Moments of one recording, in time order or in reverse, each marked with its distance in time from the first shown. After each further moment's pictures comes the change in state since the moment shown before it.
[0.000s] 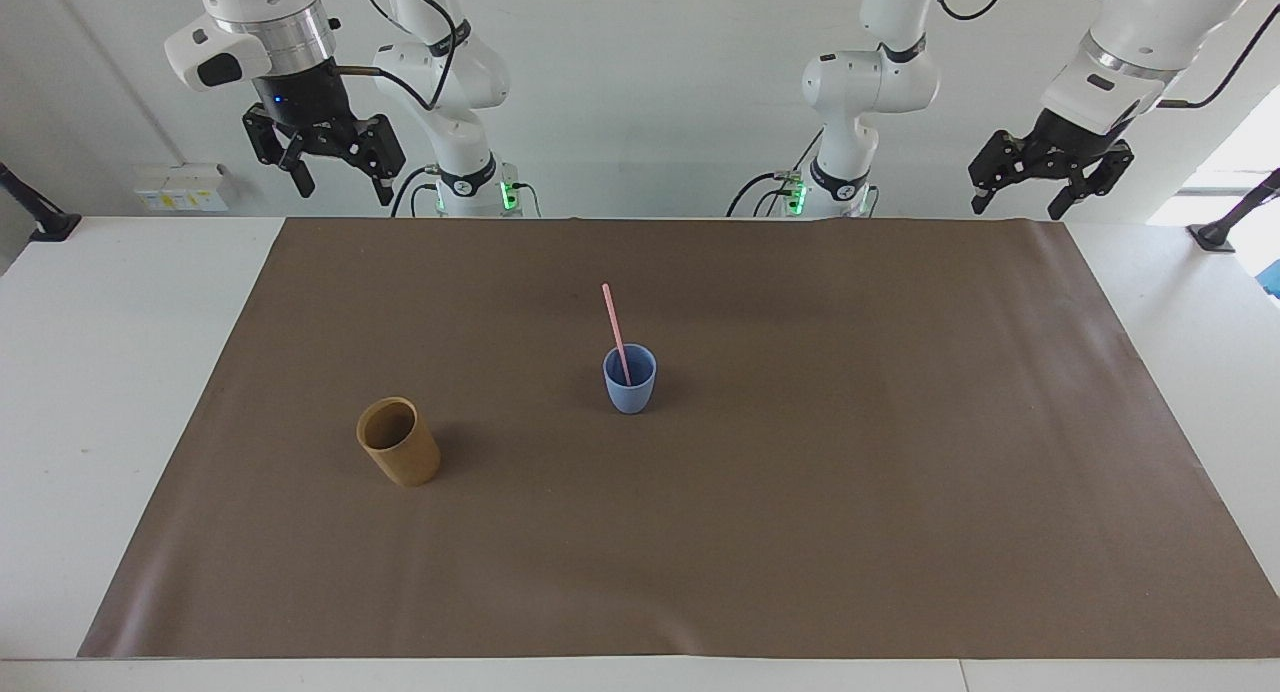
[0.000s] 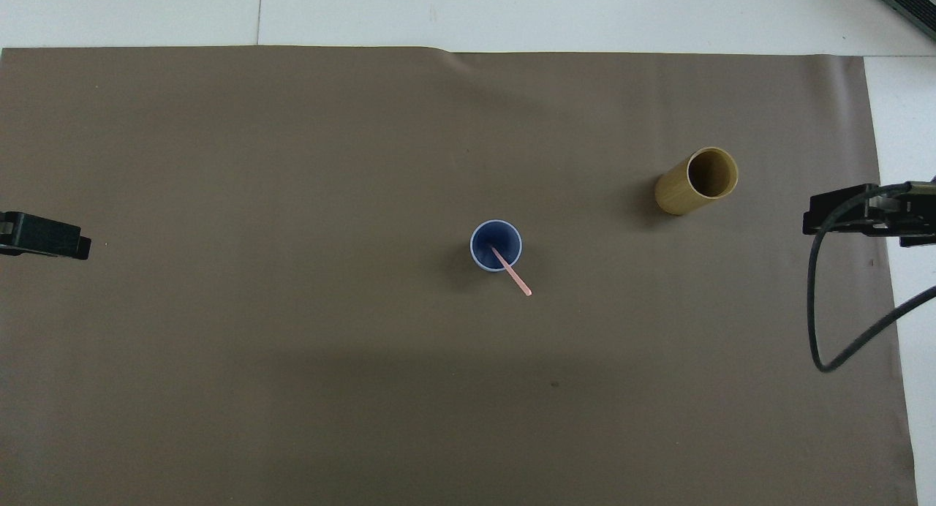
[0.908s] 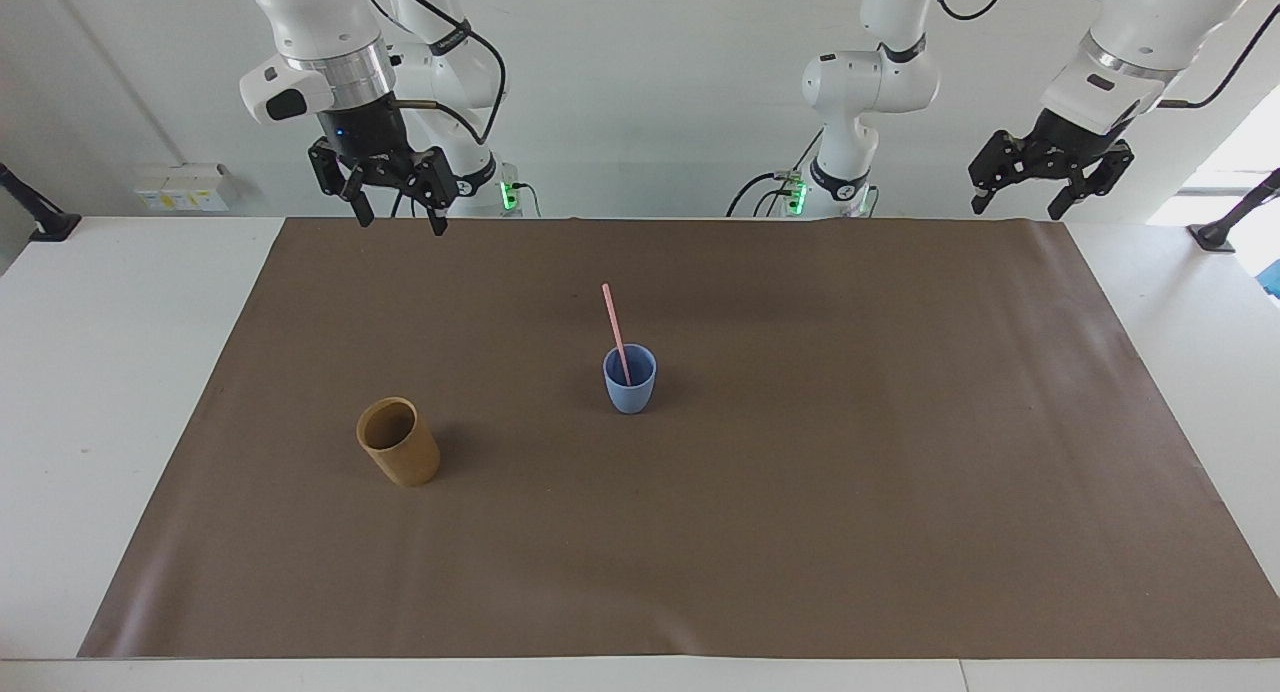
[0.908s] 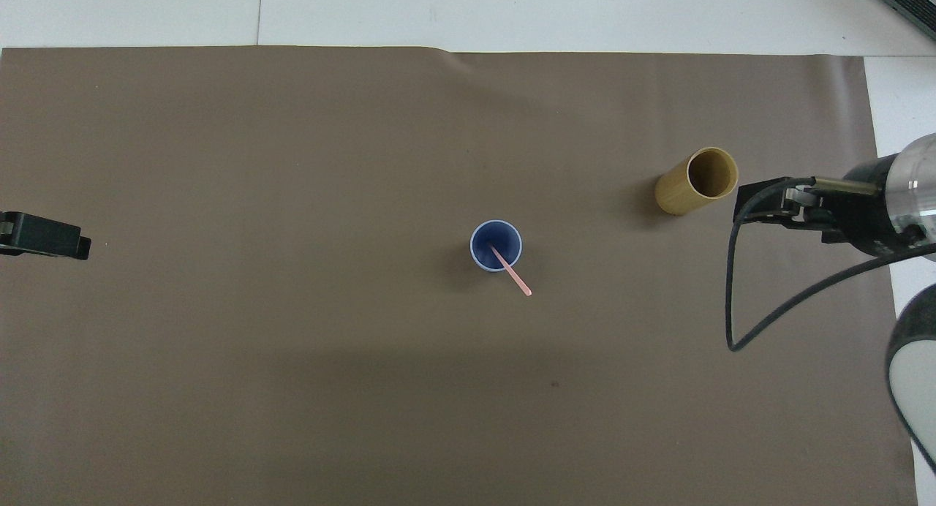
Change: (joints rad) left arm 0.000 0.000 0.000 0.000 0.000 0.000 0.000; right arm -0.055 -0.020 0.119 -0.084 0.020 0.090 0.139
